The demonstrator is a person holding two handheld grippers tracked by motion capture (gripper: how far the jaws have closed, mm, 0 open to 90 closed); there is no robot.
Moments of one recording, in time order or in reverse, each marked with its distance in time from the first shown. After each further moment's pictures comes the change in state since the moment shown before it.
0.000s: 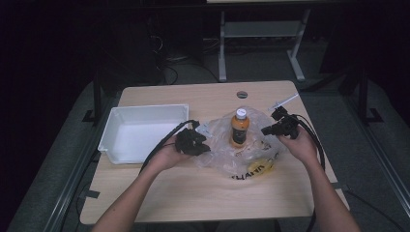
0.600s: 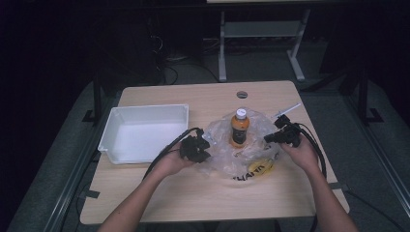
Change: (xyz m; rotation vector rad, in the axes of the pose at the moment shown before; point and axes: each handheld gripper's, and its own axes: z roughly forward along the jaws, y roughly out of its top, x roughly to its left) left arm -0.006 -0.007 0.031 0.071 -0.028 -0.050; right arm -0.004 -0.028 0.013 0.011 0.006 0.049
